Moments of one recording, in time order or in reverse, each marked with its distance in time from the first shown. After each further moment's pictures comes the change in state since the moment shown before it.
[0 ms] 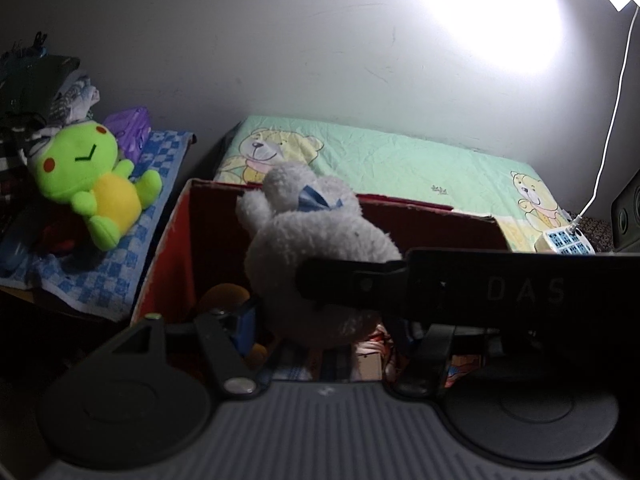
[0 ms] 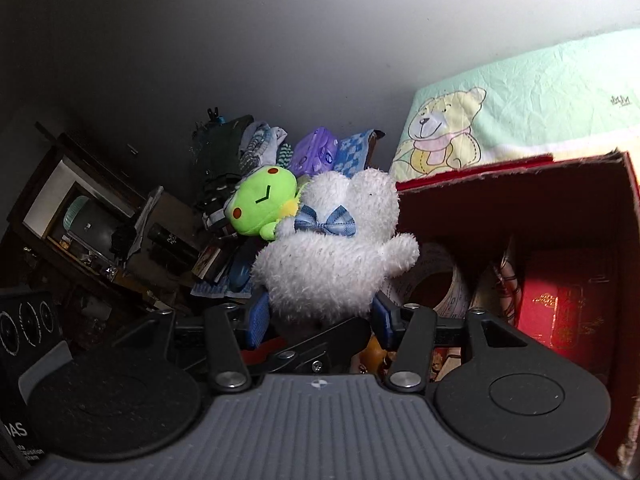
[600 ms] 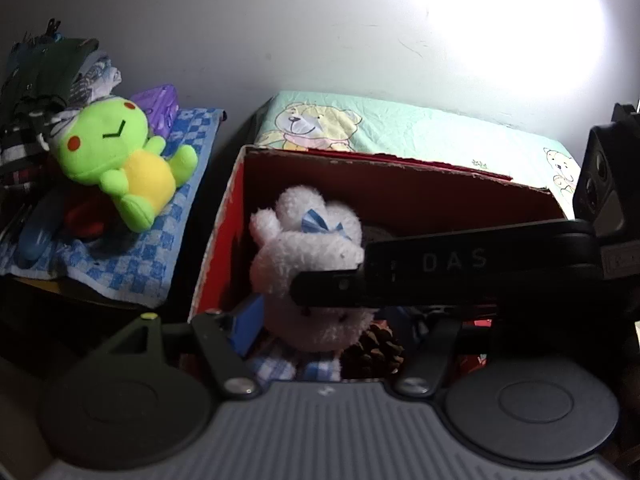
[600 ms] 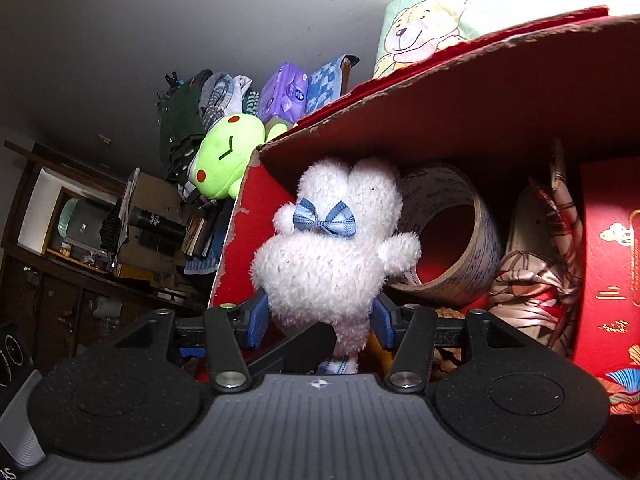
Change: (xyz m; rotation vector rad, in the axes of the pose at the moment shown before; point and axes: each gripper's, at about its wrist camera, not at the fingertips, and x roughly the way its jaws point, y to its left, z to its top) left arm 0.004 0.030 -0.008 0.010 0.056 0.067; right arm 0.062 -0.016 -0.005 0.146 0.178 0.011
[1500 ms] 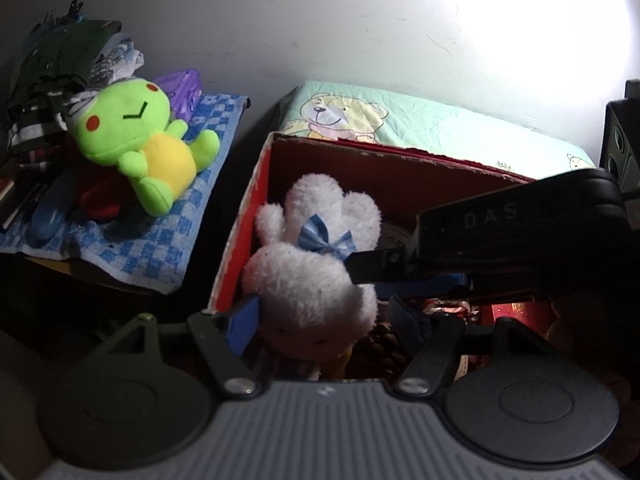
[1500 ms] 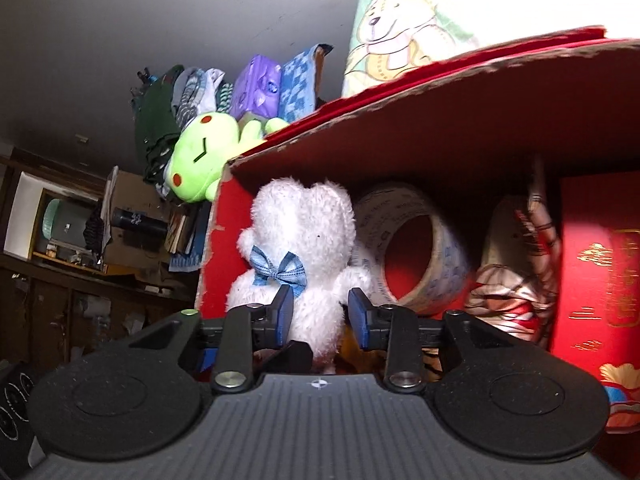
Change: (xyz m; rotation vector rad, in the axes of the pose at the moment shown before) left arm 0.008 0.005 0.001 -0.052 0.024 0.051; right arm 0.001 -0.003 0.020 0.039 0.055 -0.054
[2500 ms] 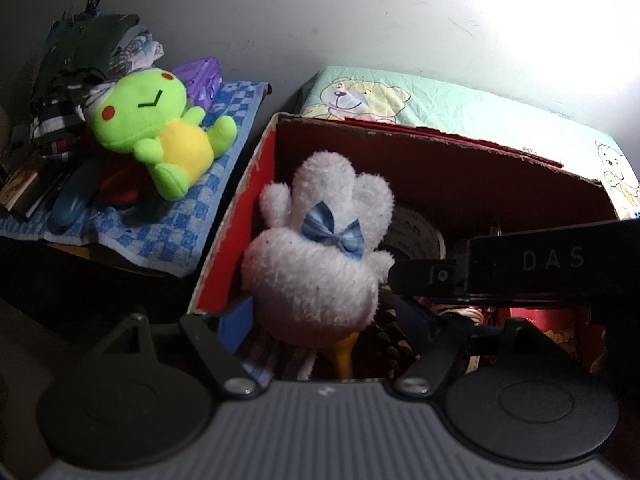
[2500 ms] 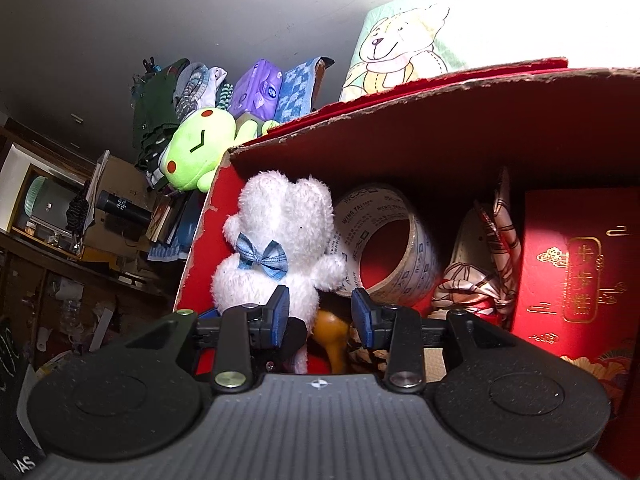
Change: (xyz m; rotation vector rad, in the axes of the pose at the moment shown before) left arm 0.006 -0.019 -0.005 -0.010 0.046 0.112; right arm -0.024 0.001 -0.015 -0.086 -0.062 -0.088
